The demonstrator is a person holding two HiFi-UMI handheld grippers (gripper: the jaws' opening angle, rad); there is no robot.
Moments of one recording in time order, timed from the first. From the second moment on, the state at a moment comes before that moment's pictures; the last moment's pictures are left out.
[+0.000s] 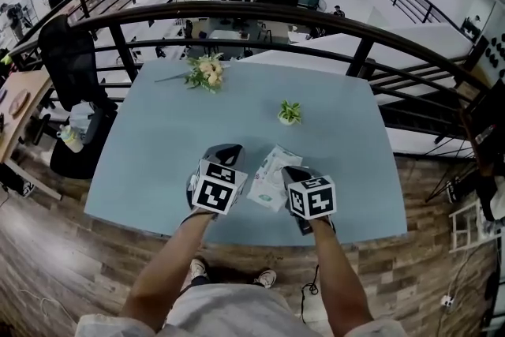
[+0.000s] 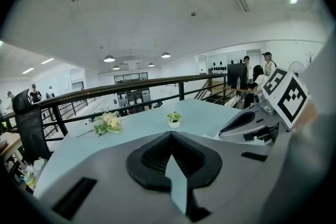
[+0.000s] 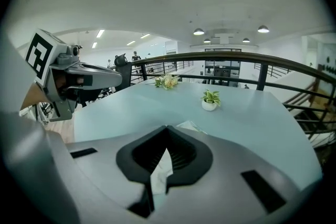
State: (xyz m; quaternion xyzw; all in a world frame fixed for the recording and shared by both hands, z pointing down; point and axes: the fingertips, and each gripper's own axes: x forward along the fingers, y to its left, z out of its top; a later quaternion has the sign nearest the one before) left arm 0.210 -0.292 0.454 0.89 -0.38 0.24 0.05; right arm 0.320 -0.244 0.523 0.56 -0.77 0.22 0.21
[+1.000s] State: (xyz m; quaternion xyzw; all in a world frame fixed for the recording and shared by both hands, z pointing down) left arm 0.218 -0.308 0.427 0.91 -0.35 0.20 0.04; right arm 0.338 -0.256 0.435 0.63 -0.75 0.16 0.14
